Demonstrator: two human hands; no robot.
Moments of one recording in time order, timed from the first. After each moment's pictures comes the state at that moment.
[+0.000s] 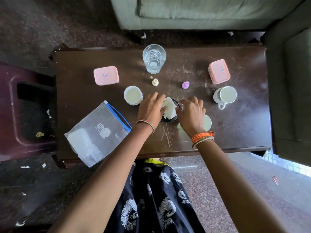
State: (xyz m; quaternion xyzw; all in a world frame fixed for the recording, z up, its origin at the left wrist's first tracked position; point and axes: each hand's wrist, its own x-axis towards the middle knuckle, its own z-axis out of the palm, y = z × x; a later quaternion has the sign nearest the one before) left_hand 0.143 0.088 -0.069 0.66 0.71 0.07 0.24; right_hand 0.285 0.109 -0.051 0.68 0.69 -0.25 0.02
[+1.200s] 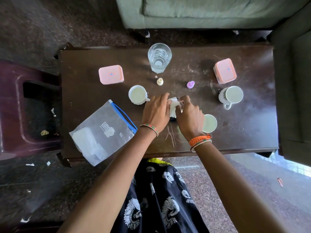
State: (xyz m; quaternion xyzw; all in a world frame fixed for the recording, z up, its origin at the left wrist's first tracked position) left_hand 0.145 0.077 -0.066 0.65 0.70 0.17 0.23; right_hand 0.264 0.095 -0.053 0.66 0.71 -0.22 -0.05
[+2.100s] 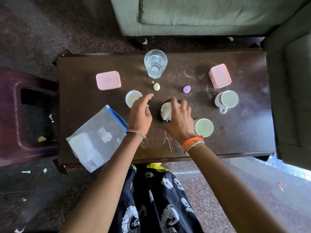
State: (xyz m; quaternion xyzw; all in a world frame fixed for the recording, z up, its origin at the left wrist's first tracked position) left_hand 0.118 0.072 -0.065 0.52 0.75 0.32 0.25; right_hand 0.255 0.097 -0.054 0.62 0.74 -0.26 0.04
